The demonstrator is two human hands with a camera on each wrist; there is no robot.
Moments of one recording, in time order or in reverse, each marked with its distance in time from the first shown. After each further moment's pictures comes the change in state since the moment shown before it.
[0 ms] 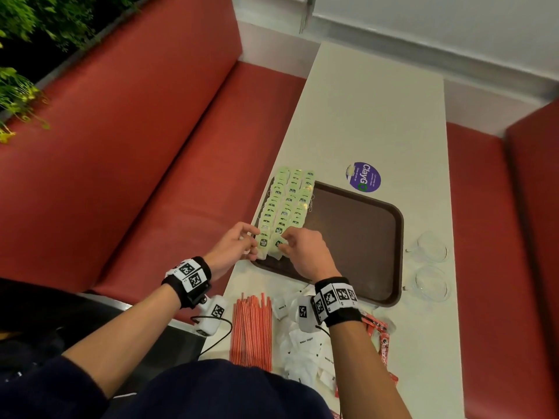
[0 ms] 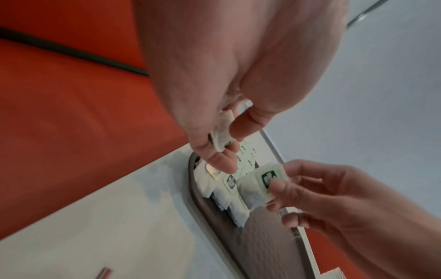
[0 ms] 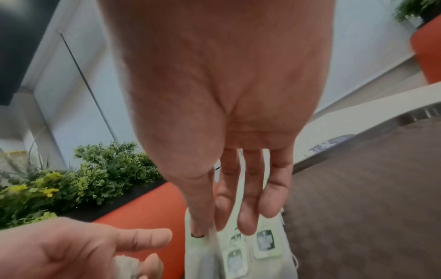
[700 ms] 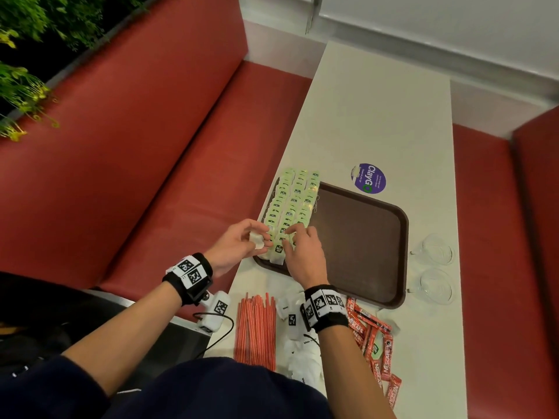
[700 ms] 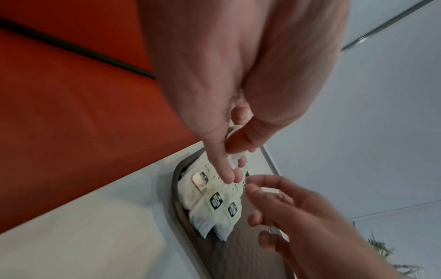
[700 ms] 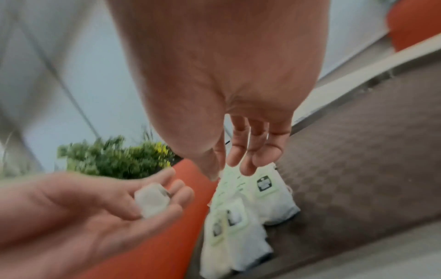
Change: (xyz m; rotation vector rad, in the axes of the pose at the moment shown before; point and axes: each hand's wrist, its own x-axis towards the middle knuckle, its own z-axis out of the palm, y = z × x) left_hand -0.008 0.011 -0.006 -0.118 -0.103 0.070; right_hand -0.002 -0.005 0.038 0.099 0.216 0.069
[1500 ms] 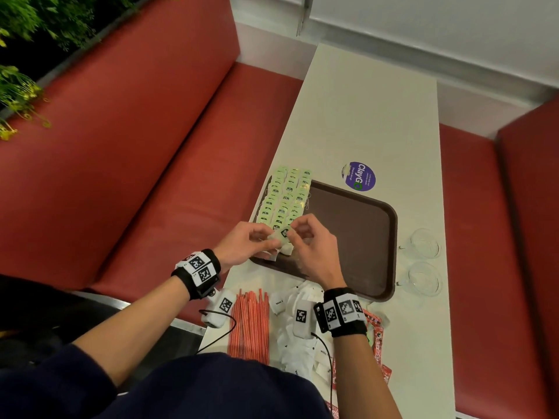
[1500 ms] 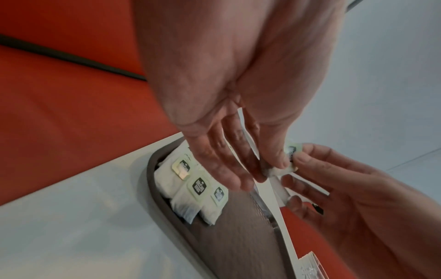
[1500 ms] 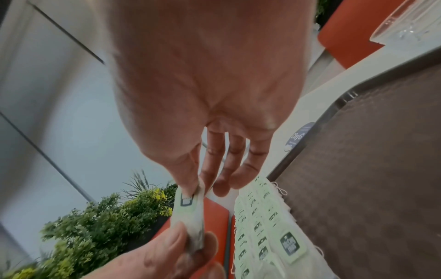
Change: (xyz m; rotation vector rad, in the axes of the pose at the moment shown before) left_hand 0.003 0.005 0.026 0.108 -0.138 0.091; right_hand -0.017 0.007 -0.052 0.461 0.077 -0.097
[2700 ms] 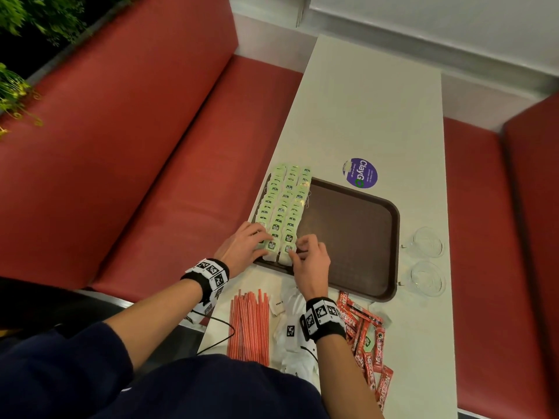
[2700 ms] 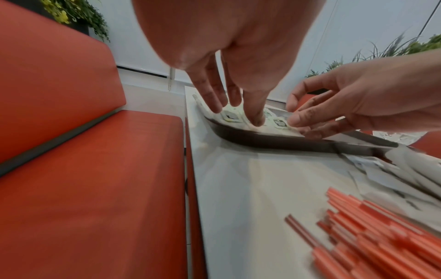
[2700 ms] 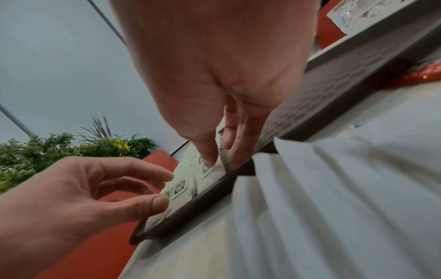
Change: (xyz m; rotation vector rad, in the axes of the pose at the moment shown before) left_hand 0.027 -0.061 -0.016 1.034 0.131 0.375; right_hand -0.012 0.083 0.042 -0.234 0.129 0.142
